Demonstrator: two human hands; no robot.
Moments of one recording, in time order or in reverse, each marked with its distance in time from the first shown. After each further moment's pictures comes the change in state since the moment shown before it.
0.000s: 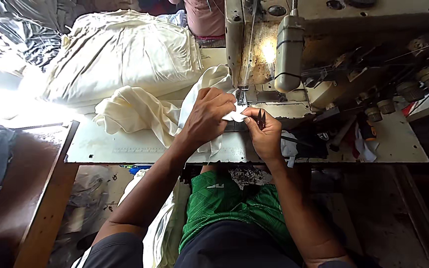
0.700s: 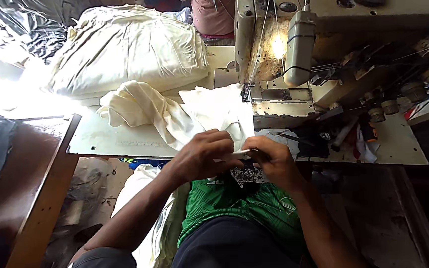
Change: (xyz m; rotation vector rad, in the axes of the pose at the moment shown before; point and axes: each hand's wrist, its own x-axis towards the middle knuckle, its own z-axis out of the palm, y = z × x) left_hand -0.062 0.067 -0.033 -0.479 0.006 0.010; right_hand -0.050 -0.032 -0.040 -0.214 -0.465 -0.074
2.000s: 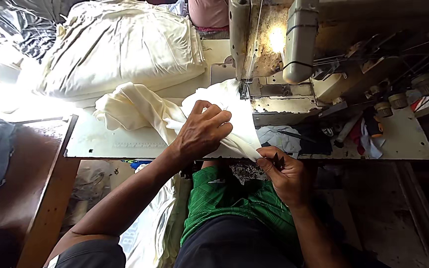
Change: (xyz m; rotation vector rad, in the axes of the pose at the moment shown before) left_hand 0.026 -0.037 -0.008 0.642 -0.149 0.114; right_hand -0.037 -0.010 0.013 0.328 0.324 0.200
